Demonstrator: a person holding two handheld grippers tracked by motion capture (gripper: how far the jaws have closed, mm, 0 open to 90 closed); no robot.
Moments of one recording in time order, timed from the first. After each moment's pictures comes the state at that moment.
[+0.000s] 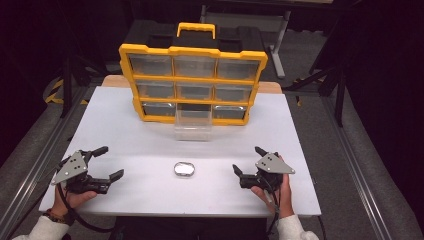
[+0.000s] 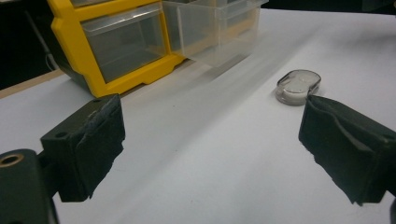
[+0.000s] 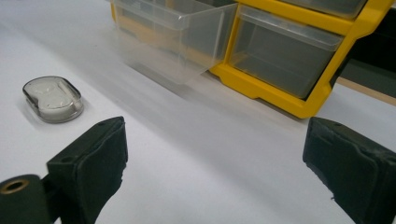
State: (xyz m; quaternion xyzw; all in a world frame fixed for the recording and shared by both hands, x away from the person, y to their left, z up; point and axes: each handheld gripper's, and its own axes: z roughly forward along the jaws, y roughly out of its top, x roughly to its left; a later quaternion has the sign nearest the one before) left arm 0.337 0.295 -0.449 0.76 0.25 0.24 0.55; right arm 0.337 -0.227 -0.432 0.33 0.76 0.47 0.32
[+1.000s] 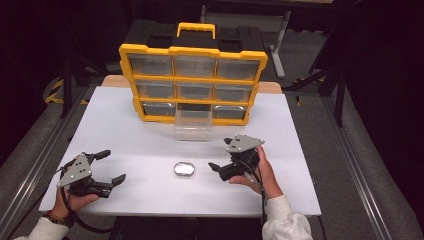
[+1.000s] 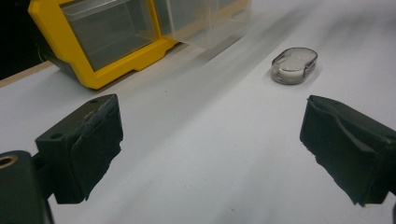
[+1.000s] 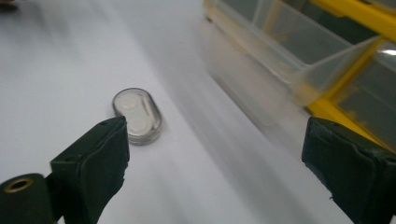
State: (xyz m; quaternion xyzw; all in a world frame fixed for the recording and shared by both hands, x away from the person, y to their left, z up) left arm 0.333 0.291 -0.456 0.78 0.23 0.24 0.52; right arm 0.376 -0.161 -0.394 0.21 0.86 0.43 0.19
